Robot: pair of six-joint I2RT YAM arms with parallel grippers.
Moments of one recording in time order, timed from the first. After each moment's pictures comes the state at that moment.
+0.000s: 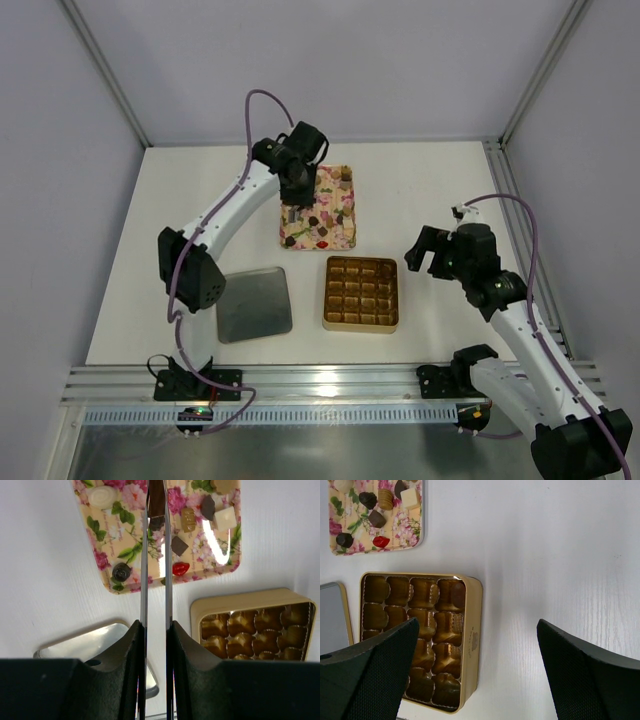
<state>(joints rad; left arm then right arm) -0.61 2.00 2.05 -1.13 -0.15 -0.41 0.24 0.80 0.67 -0.52 -0.02 0.42</state>
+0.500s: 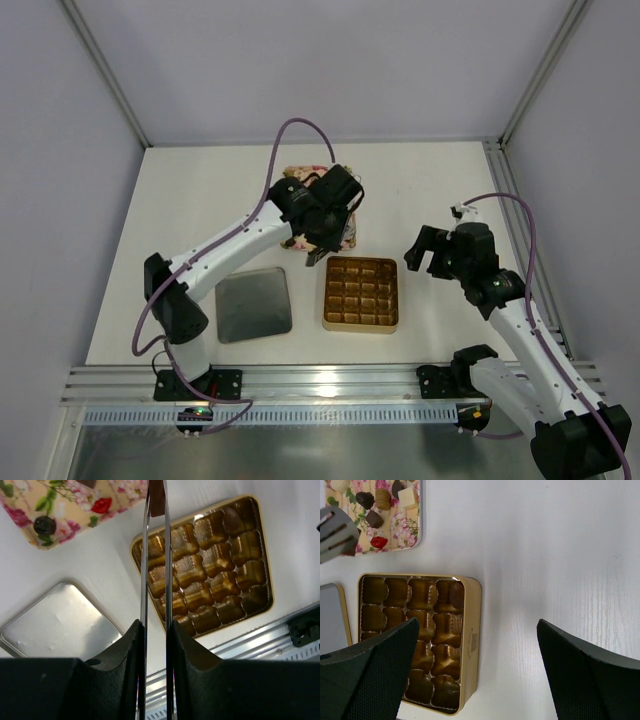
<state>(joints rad) -0.87 1.79 1.87 -1.13 -0.15 -0.45 0.24 0.82 0.67 -0.51 -0.02 0.42</state>
